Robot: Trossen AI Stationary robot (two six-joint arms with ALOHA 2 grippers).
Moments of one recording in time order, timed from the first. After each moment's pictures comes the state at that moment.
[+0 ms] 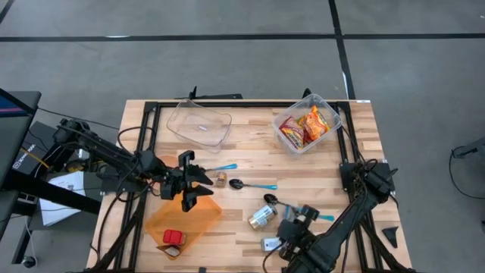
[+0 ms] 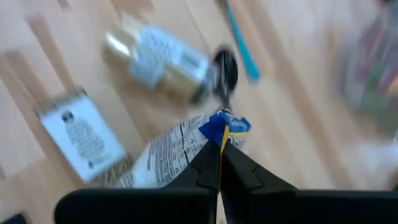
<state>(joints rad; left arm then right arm) -0.37 1.09 0.53 0.90 -0.04 0.85 0.82 2.11 1.92 -1.57 0.58 1.29</state>
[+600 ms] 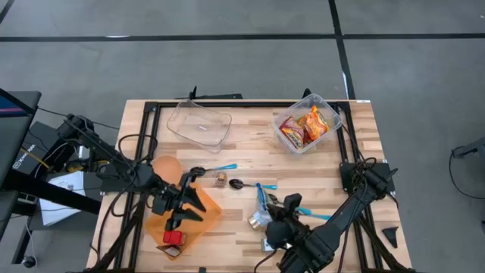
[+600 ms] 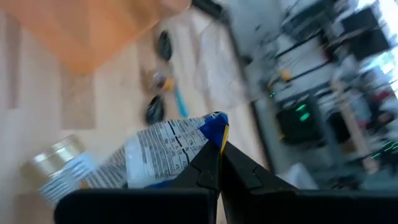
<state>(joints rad) -0.57 1.09 0.53 0.76 -0.06 0.61 0.76 2.11 2.06 -1.57 1.10 0.73</state>
